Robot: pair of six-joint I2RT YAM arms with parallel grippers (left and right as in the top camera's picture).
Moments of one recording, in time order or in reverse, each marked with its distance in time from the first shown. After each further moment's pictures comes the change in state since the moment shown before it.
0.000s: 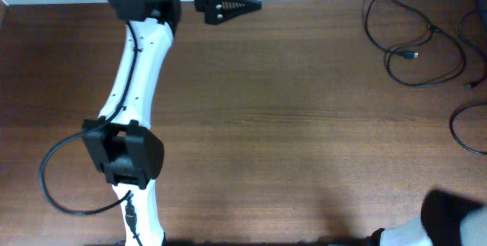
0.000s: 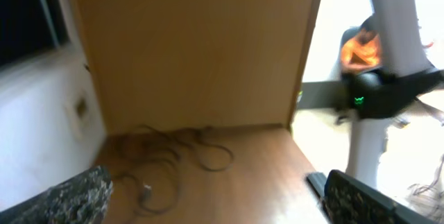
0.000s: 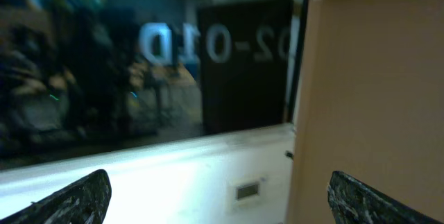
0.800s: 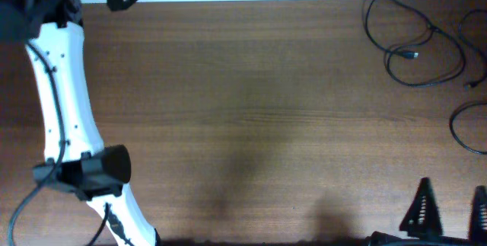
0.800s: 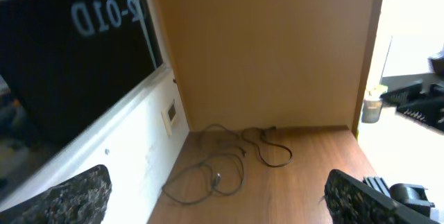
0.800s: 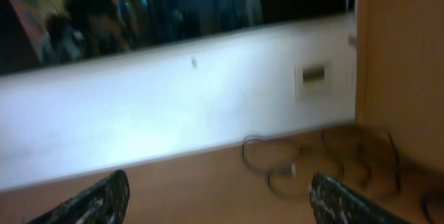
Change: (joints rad) left arm 0.296 -0.109 0.277 -0.113 -0.001 -0.138; right arm 0.000 -1.559 -1.747 0.124 -0.212 0.201
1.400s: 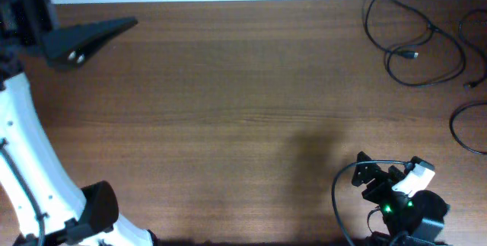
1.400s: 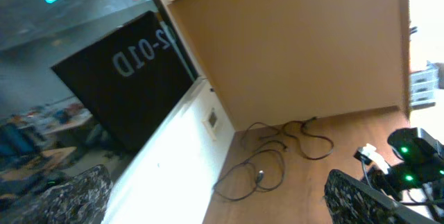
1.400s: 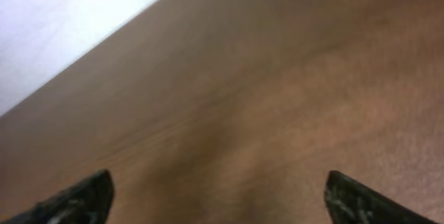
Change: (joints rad) left arm 0.172 -0.246 0.004 -0.001 0.001 -0.003; right arm 0.012 -0.088 -0.872 0.256 -0.103 0.262
